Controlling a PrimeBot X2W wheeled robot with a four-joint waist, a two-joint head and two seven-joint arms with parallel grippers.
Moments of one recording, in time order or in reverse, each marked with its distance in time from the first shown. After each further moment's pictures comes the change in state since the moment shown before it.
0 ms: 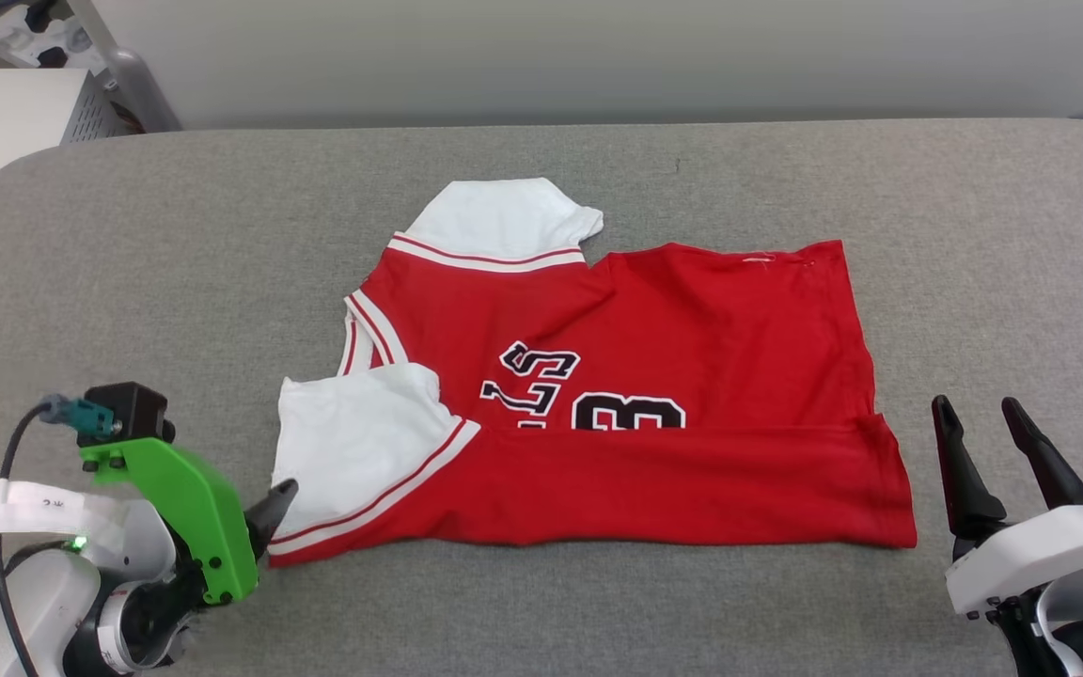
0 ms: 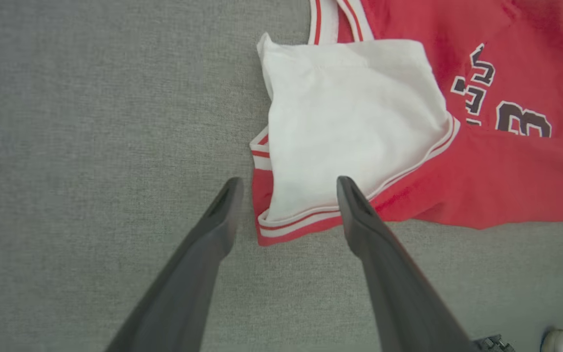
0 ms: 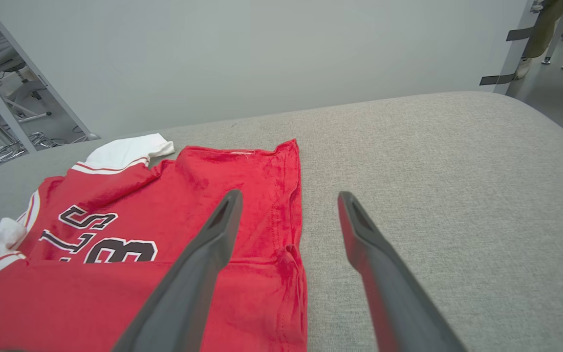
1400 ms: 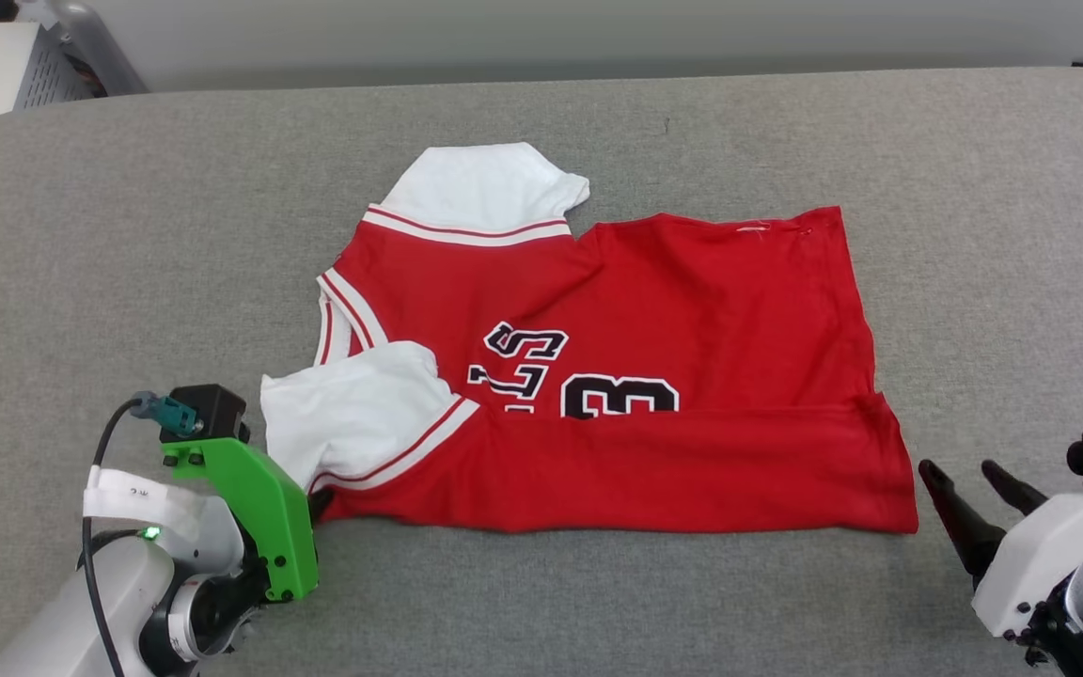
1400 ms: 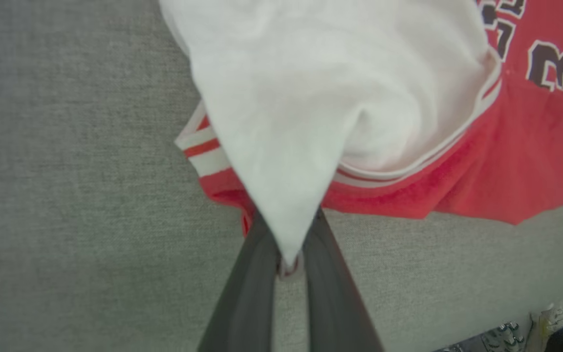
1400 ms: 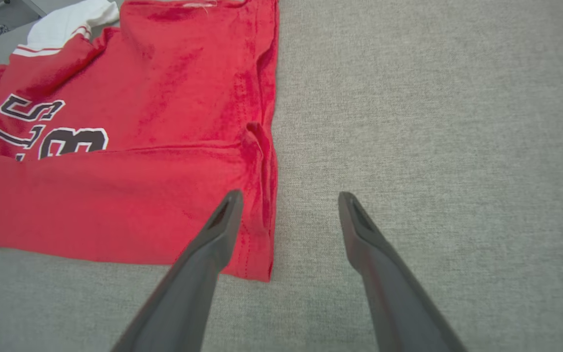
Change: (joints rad) left arm -0.078 -0.097 -0.105 0.132 0.025 -0.054 0.009; right arm -0.001 -0.132 0.038 0.006 0.164 0.000 0.356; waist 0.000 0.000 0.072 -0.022
